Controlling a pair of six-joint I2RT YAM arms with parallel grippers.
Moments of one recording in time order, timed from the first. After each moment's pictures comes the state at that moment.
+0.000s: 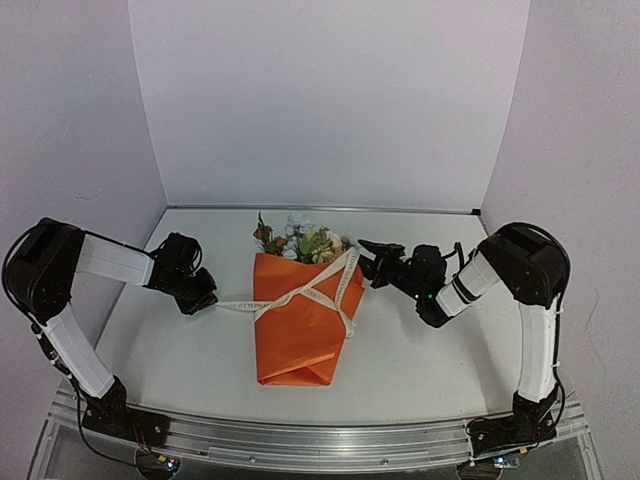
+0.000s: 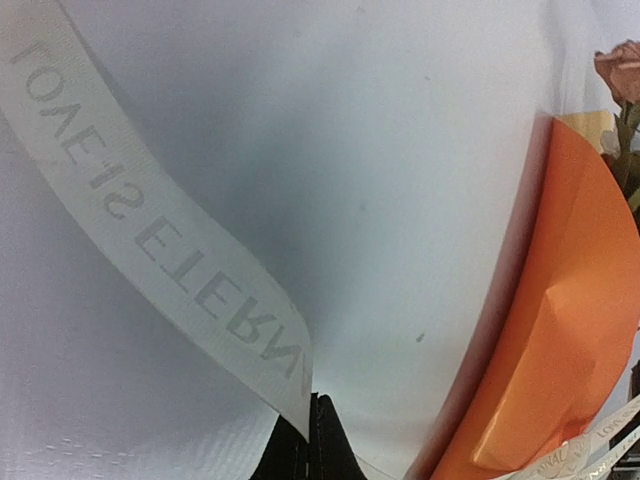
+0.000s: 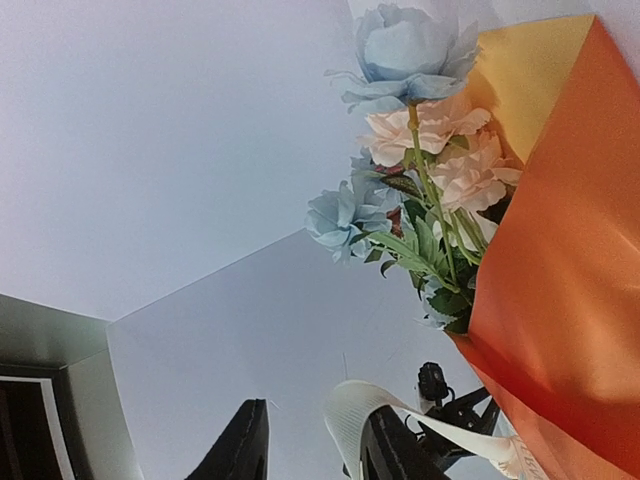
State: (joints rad) left arm -0.35 1.66 0.78 -0.11 0.14 -0.94; right arm 0.57 2.10 0.86 1.23 -0.19 2.01
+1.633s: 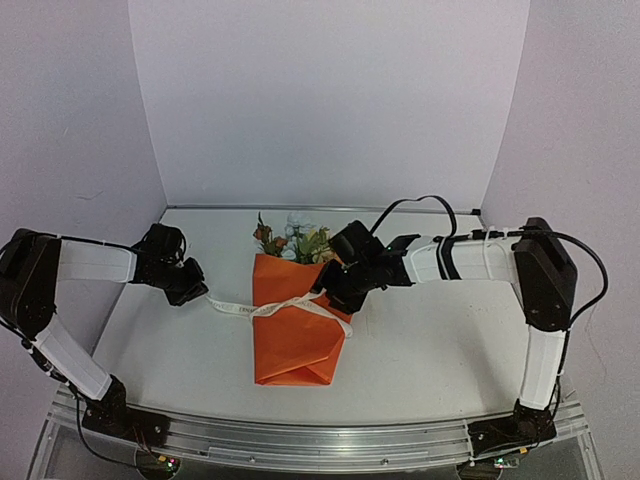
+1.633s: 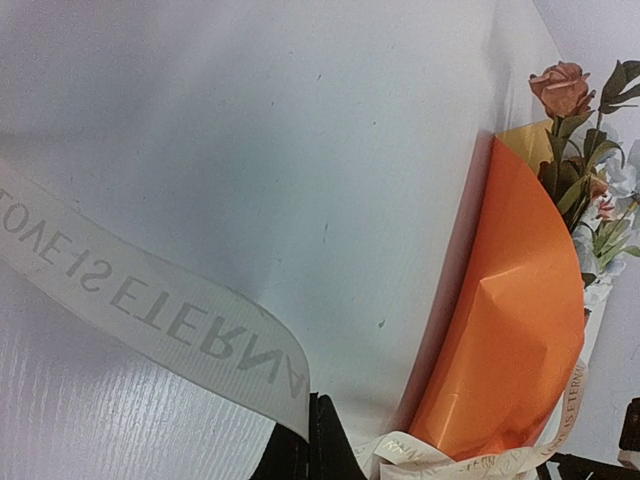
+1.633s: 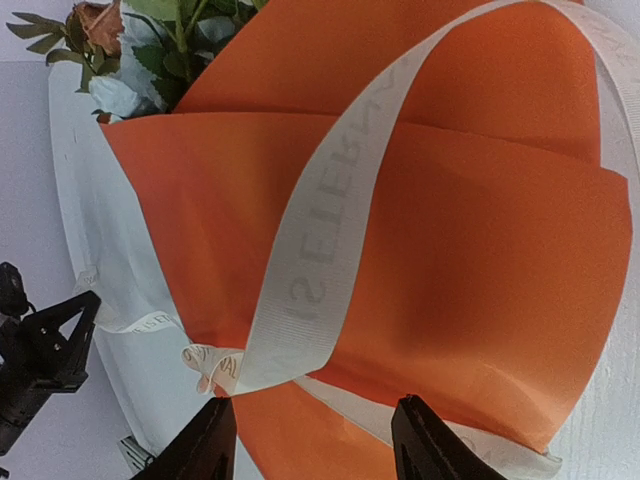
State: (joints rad) left arm -0.28 1.54 0.77 -0.17 0.19 -0.86; right arm 0.88 1.96 1.40 -0.33 -0.02 1.24
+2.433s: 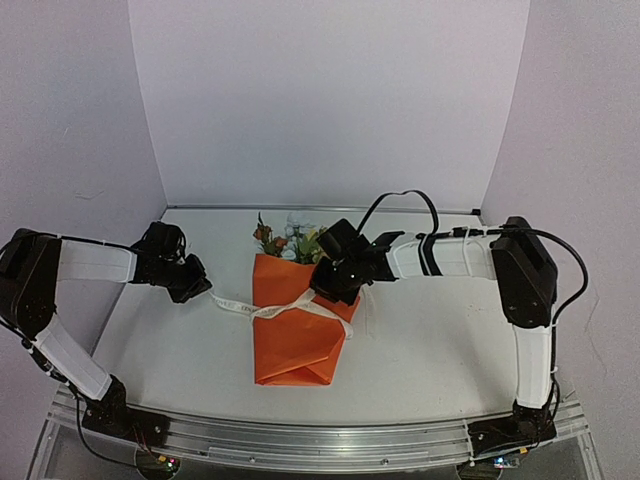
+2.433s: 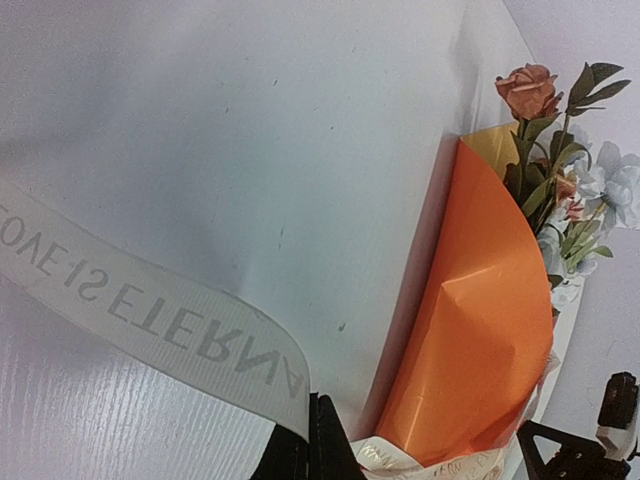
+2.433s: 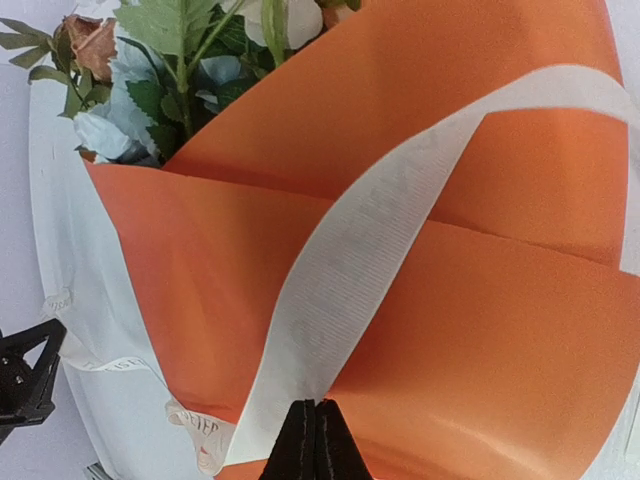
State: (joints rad) left arm -0.28 1.54 0.77 -0.12 0.23 -0.89; right arm 0.89 2.08 1.54 -0.38 0.05 1.16
